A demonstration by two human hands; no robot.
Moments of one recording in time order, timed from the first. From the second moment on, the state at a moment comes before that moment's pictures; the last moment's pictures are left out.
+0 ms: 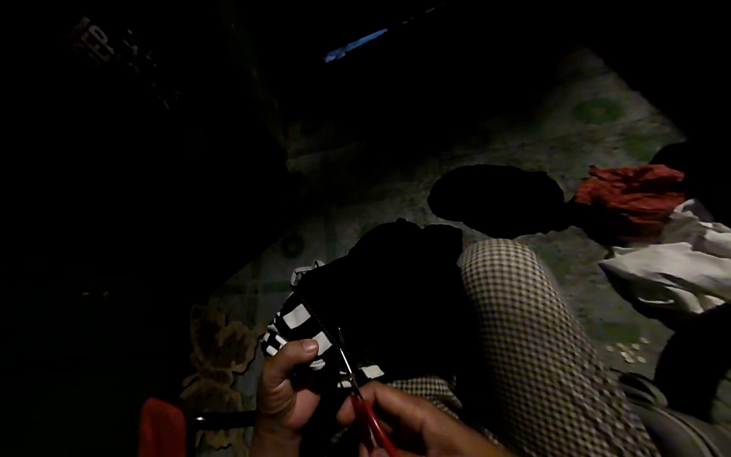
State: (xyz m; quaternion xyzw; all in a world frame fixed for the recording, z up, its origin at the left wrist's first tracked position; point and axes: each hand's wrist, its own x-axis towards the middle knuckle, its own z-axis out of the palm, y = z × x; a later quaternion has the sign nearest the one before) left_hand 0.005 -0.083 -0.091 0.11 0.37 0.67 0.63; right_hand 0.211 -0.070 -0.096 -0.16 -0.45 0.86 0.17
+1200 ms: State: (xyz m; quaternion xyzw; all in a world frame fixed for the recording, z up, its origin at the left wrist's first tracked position) left_hand -0.003 -0.086 -0.086 0.22 0.30 0.64 0.67; right_hand 0.219 -0.055 -0.088 -0.16 -0.54 0.80 0.18
